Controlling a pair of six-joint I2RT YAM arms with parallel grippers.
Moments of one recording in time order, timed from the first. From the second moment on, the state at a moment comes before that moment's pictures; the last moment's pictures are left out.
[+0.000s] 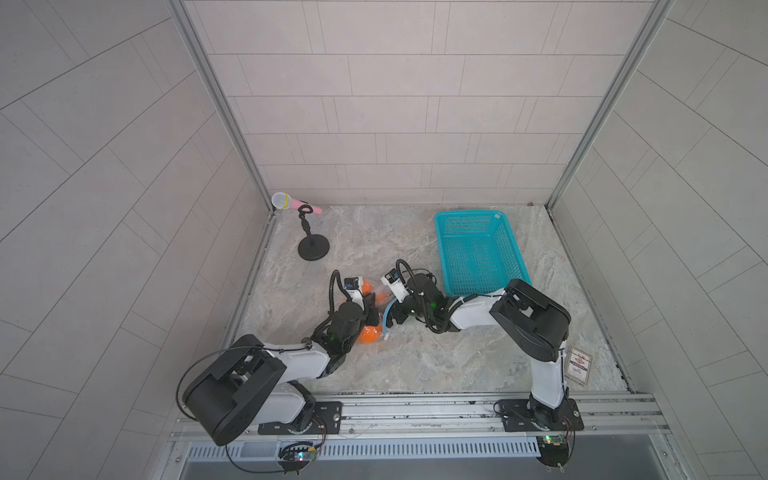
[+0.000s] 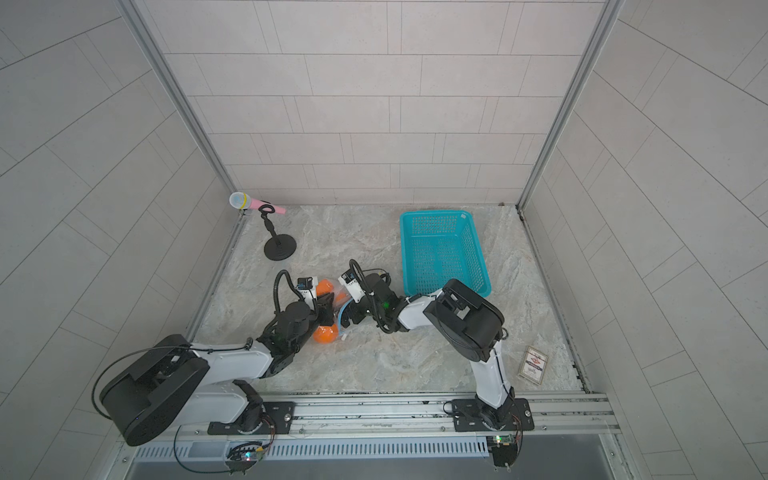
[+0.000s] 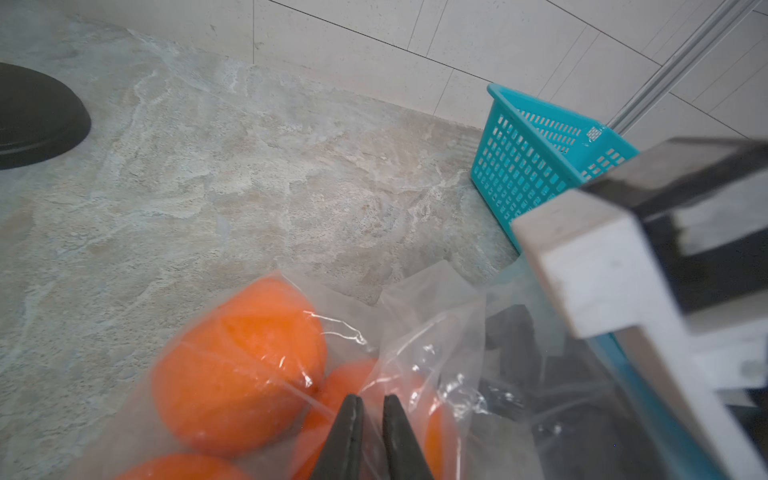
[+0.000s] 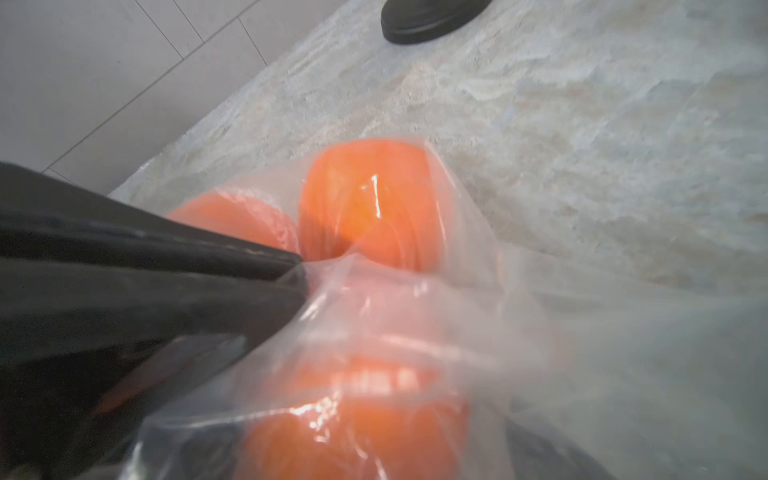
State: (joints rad) left arm -0.65 1.32 0.22 0.72 -0.24 -0.45; right arm 0.80 1.98 0.95 0.50 -0.29 0.24
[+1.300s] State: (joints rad) left arm -0.52 1.47 0.47 0.53 -0.11 -0.39; right arm 0.73 1.81 0.86 0.35 -0.43 0.31
